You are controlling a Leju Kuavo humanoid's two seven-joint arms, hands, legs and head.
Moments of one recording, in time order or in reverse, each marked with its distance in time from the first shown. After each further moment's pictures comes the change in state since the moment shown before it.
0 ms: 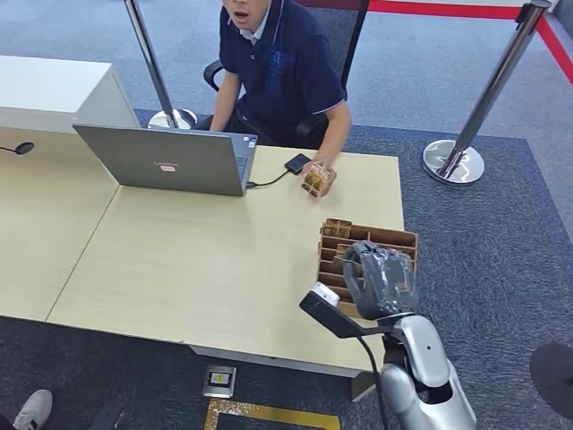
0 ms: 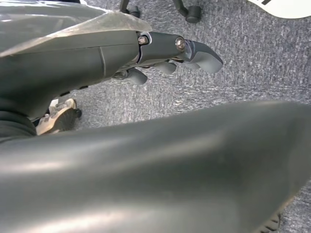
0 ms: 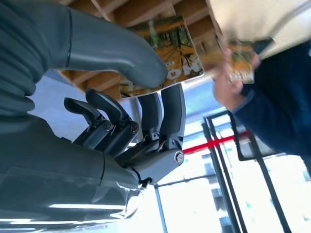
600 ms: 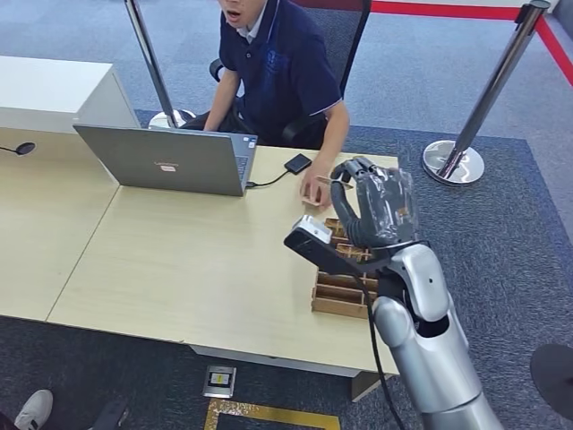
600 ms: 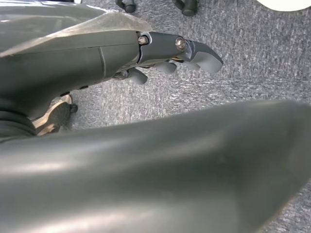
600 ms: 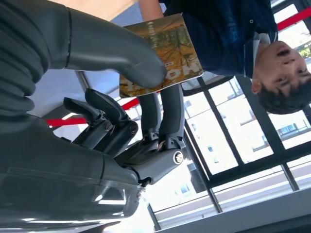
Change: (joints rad) left arm -0.014 -0.015 -0.012 0.013 -0.007 -0.008 -0.005; right arm -0.486 0.215 0.004 0.623 -0.056 -0.092 -0.012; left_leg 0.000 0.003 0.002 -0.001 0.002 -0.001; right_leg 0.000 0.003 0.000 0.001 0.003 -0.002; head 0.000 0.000
